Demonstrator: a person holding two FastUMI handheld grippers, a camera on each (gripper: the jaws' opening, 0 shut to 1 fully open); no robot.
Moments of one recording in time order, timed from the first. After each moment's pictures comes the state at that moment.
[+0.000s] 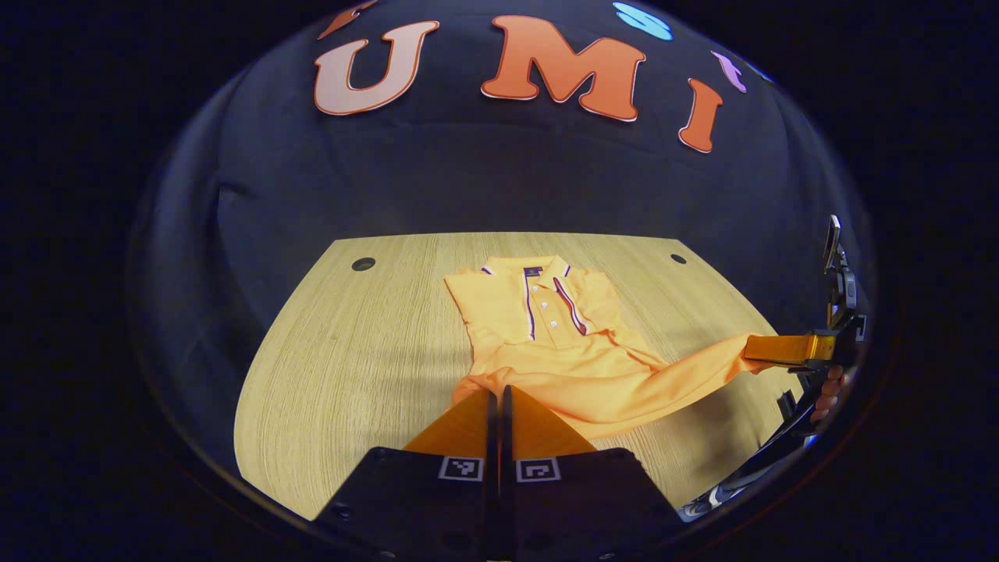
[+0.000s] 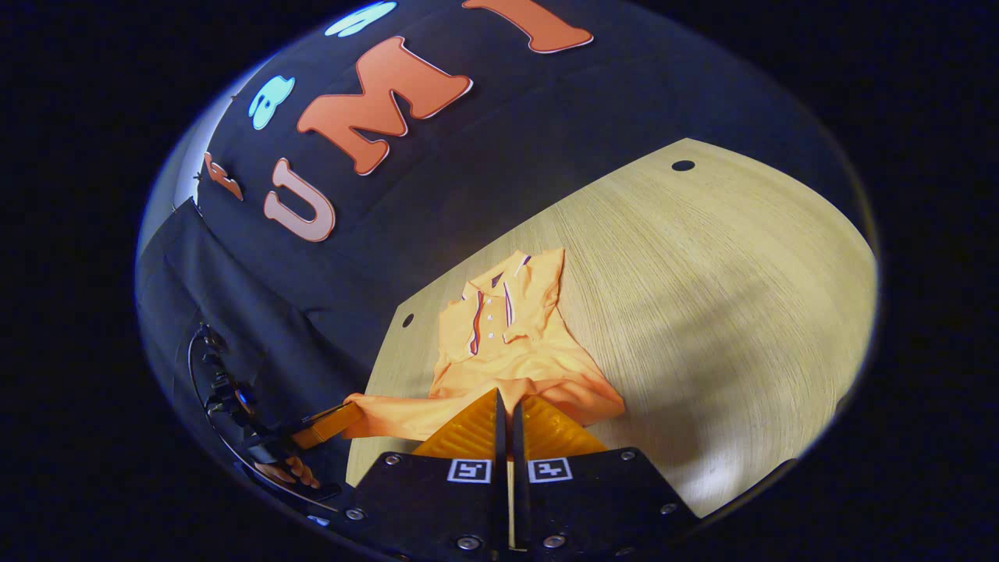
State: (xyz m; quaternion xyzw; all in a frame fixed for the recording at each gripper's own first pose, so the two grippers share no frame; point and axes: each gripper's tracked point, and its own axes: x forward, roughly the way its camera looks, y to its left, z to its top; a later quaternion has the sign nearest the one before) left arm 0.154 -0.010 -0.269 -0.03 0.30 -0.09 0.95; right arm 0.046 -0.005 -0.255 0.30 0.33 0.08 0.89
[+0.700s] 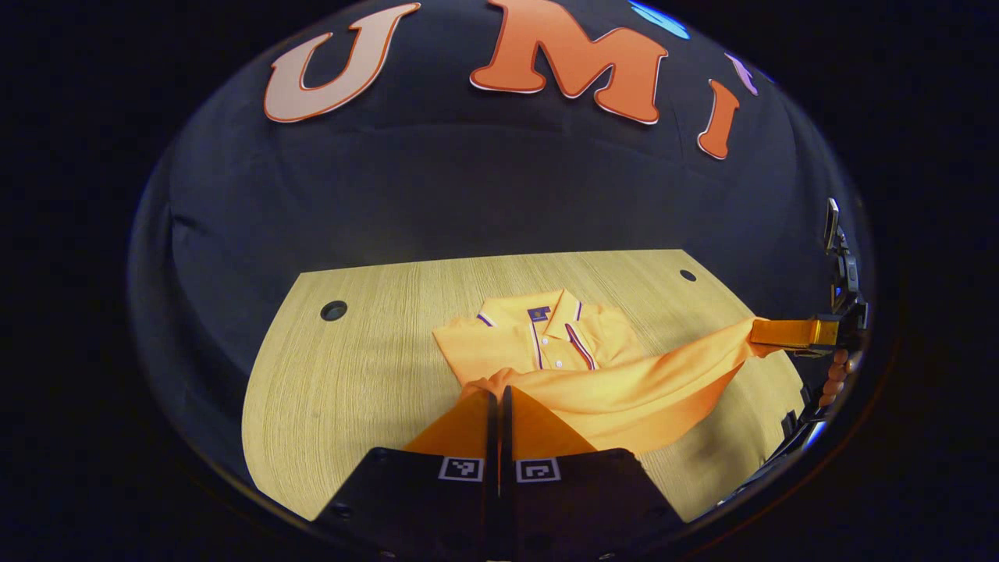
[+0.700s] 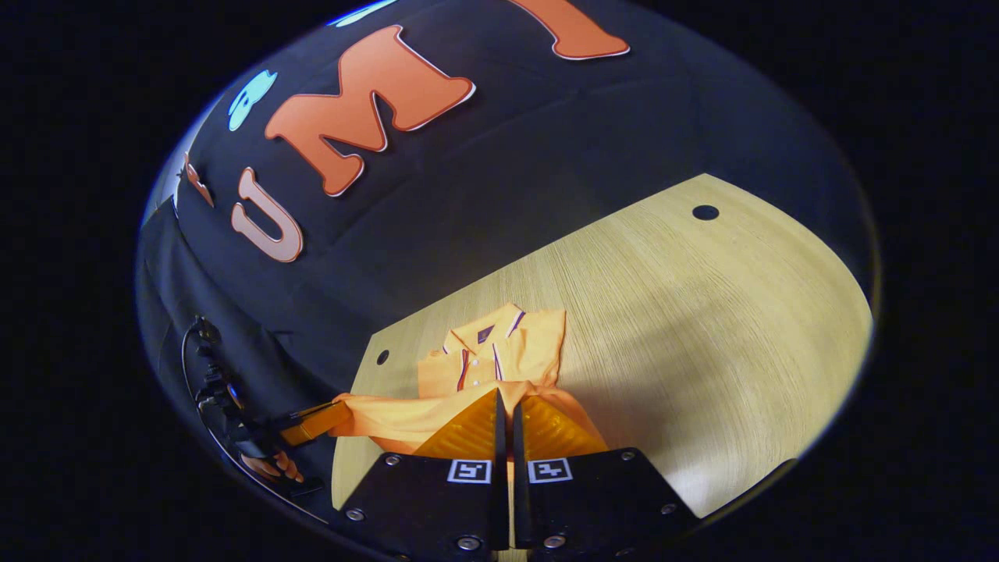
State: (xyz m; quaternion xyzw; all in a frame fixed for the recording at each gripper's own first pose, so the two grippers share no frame) left arm 0.296 -0.007 -0.251 -0.02 0.31 -0.13 0.94; right arm 0.175 -0.015 -0.230 0.25 0.32 0.05 0.91
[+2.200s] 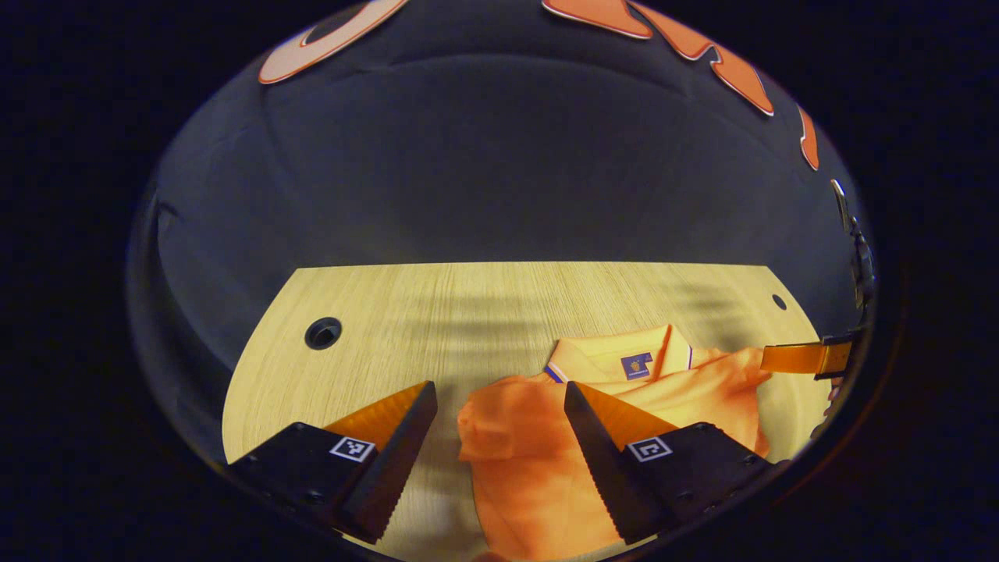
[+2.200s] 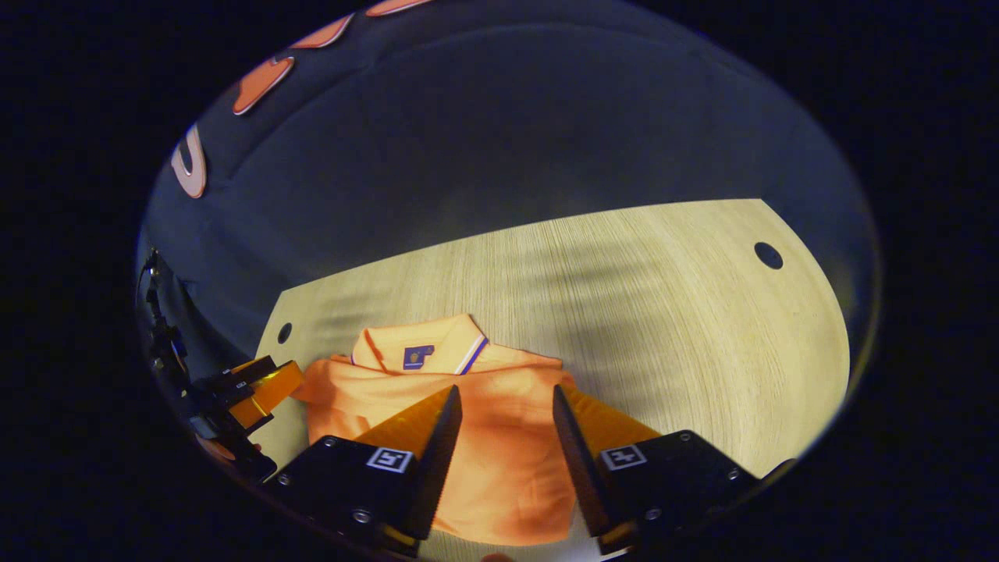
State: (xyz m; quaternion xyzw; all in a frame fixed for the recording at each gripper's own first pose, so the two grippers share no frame) left arm 0.447 0.019 -0.318 -0.04 0.33 -0.04 0.94; right arm 0.321 -0.007 -0.308 0.12 0.42 0.02 0.90
